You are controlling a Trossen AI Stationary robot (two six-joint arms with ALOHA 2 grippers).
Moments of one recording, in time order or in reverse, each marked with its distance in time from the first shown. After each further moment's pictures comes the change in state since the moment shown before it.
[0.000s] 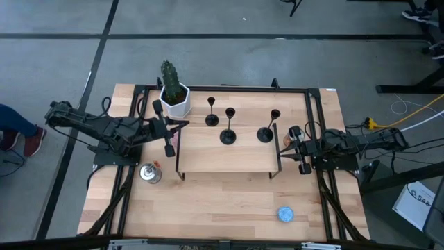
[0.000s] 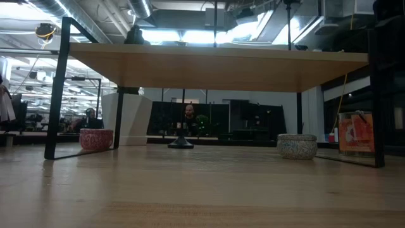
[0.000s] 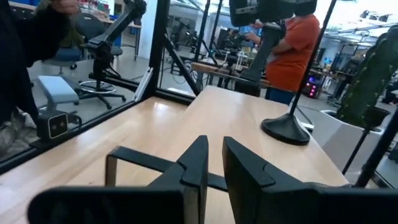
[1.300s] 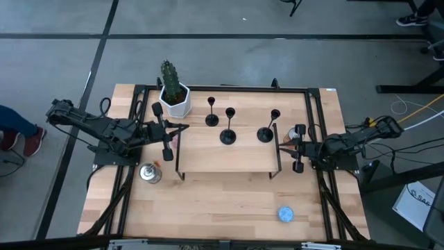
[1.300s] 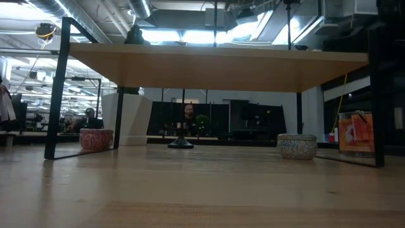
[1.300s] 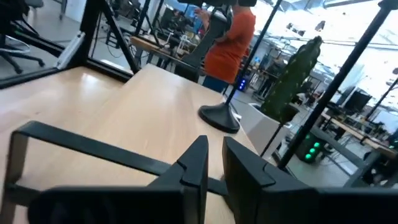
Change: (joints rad) left arm -0.057 0.000 0.000 0.045 0.000 0.049; right arm 0.234 0.042 0.000 0.048 0.499 -0.216
